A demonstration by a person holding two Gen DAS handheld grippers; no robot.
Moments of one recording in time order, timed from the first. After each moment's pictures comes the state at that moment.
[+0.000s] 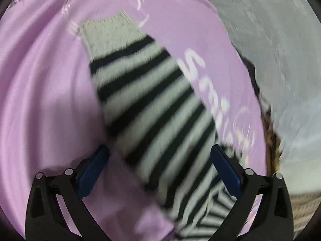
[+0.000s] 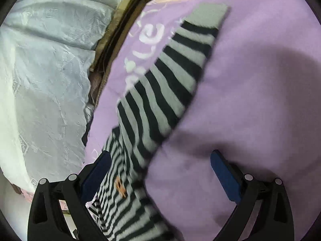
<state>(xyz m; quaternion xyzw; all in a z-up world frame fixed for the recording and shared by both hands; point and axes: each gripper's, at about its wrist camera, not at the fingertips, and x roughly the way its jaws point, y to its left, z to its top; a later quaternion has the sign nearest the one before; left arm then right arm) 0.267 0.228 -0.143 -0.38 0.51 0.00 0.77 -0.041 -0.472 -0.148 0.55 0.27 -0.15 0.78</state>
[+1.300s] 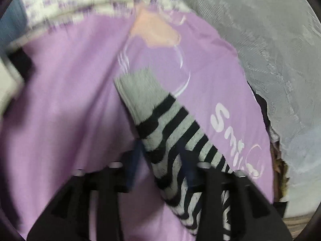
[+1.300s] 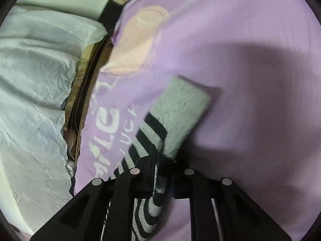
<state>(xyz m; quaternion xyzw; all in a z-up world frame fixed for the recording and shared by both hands) 0.238 0.297 -0.104 -0.35 0.44 0.10 0.82 -0.049 -0.607 -0.149 0.54 0.21 -0.28 0.76</state>
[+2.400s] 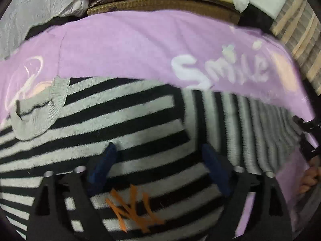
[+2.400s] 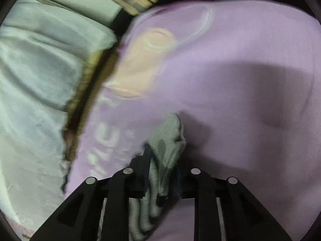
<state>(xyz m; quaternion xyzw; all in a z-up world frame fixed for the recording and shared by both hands) 0.189 -0.307 -0.141 0.14 0.51 -0.27 0.81 -0.051 -0.633 -0.167 0.56 0.22 -0.30 0.74</state>
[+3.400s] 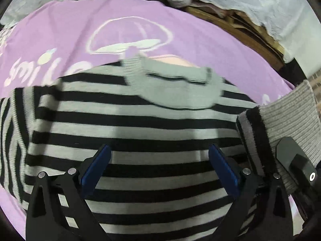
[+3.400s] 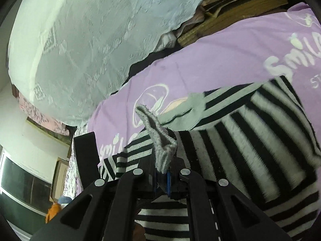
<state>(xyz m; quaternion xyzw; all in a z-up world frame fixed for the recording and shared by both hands) 0.248 -0.087 -0.129 -0.03 0.54 -0.17 0.82 0.142 -0.255 -0.063 0.35 0.37 0.04 0.86</state>
